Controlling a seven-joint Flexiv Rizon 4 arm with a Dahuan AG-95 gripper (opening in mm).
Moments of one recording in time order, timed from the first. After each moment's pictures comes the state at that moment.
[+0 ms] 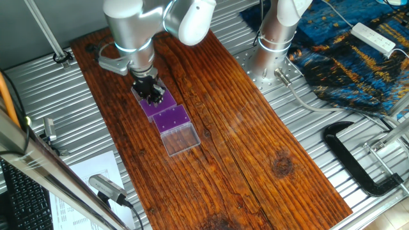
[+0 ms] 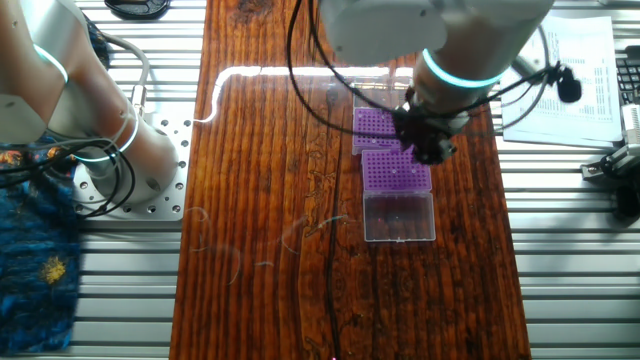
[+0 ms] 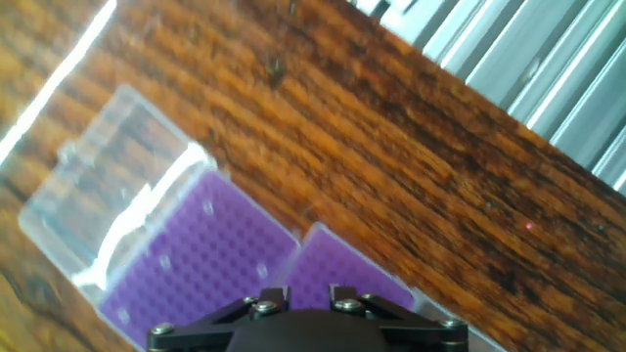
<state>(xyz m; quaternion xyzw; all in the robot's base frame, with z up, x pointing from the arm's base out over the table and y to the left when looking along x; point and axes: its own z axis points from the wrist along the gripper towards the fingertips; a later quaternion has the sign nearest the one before) 0.526 0.003 0.084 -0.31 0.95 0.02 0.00</state>
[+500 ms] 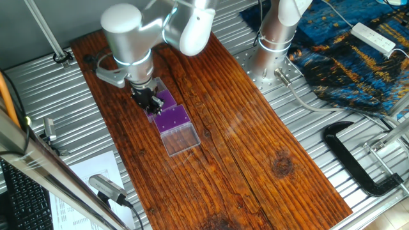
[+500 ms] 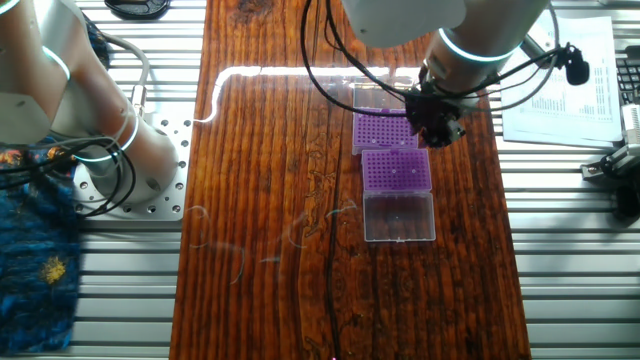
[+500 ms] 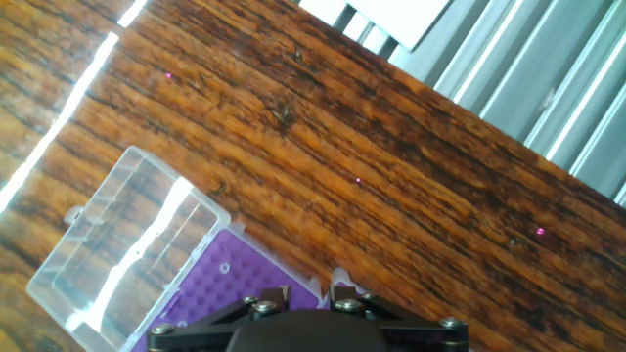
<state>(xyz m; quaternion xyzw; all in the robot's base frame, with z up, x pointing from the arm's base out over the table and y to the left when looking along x) 0.541 0.029 0.070 -0.29 0.96 0.02 0.00</state>
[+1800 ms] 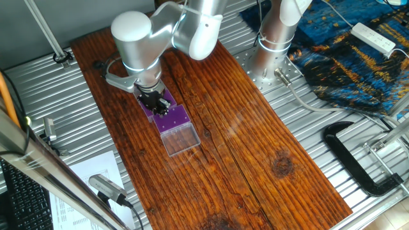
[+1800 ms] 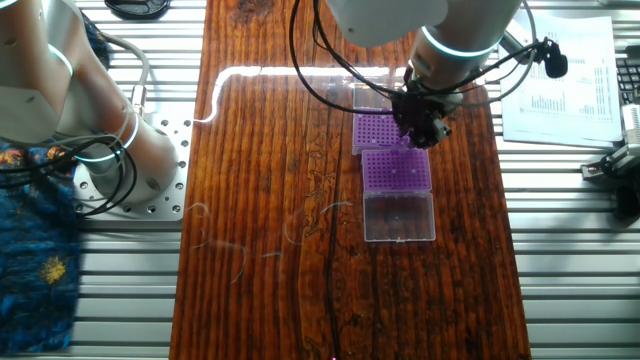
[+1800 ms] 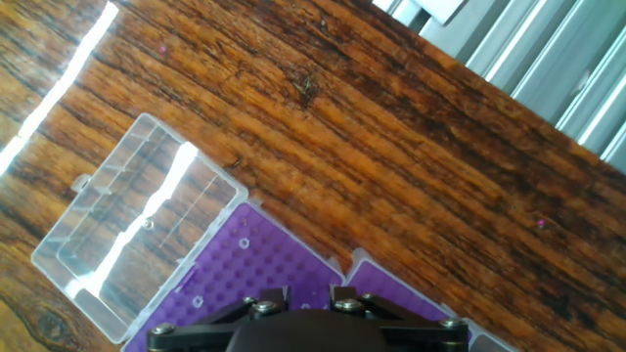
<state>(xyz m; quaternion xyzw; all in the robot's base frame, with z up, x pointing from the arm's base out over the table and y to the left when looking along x) 0.519 0.032 0.058 -0.31 0.95 0.01 -0.01</state>
